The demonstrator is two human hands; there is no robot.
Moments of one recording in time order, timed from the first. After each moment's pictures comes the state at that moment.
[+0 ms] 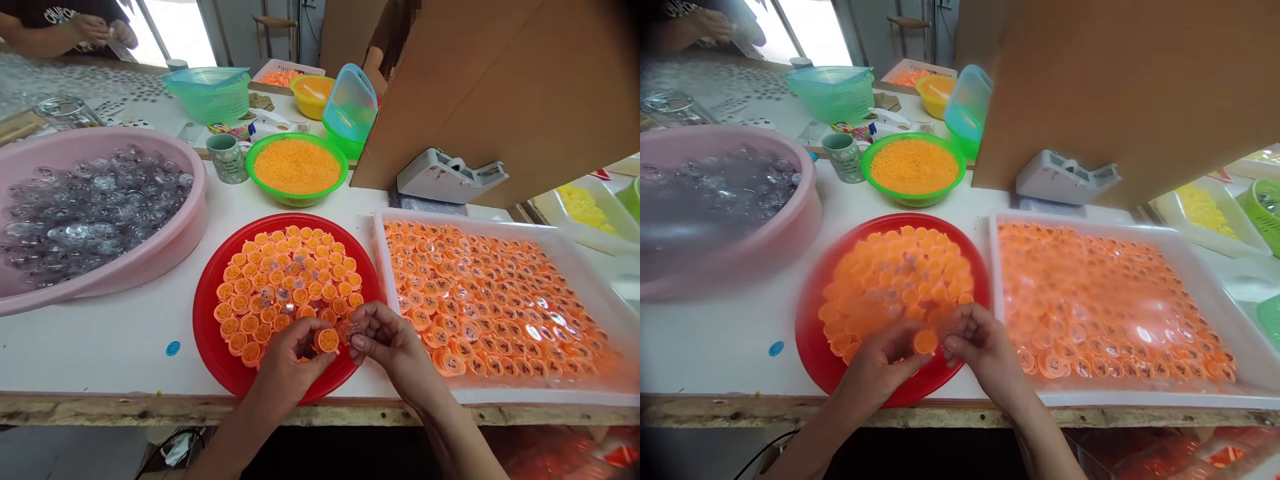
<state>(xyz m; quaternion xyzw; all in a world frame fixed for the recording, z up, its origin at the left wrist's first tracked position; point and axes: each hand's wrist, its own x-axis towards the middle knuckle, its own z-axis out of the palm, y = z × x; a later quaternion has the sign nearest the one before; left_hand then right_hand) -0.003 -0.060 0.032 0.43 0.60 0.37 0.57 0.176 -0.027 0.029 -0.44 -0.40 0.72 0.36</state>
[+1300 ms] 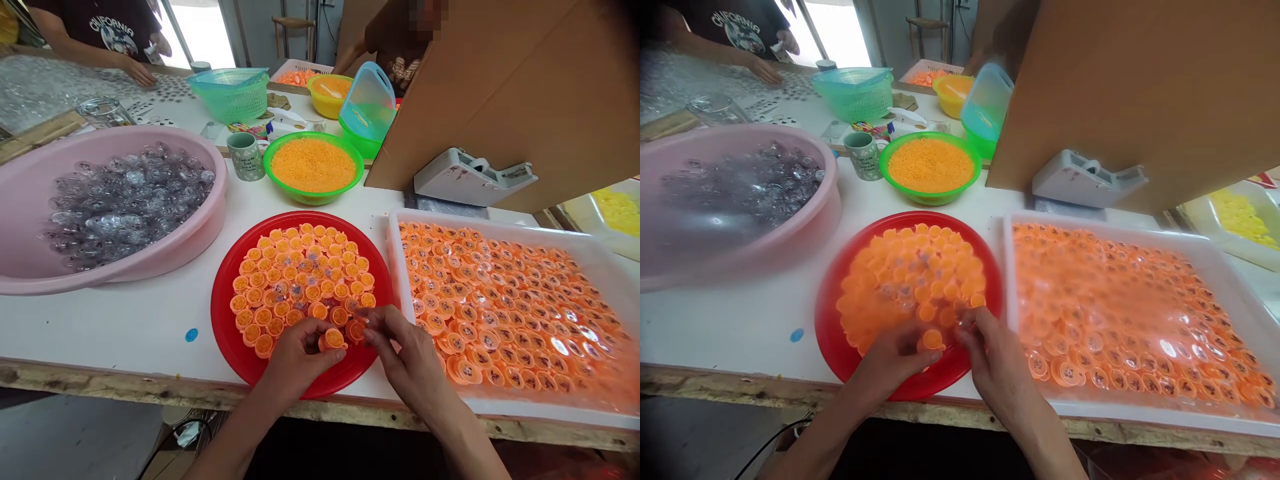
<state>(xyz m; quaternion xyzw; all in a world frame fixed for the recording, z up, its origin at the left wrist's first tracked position) -0.006 -0.065 0.012 0.36 0.60 0.36 0.62 0.174 -0.033 0.036 -0.51 -0.68 0.46 0.25</state>
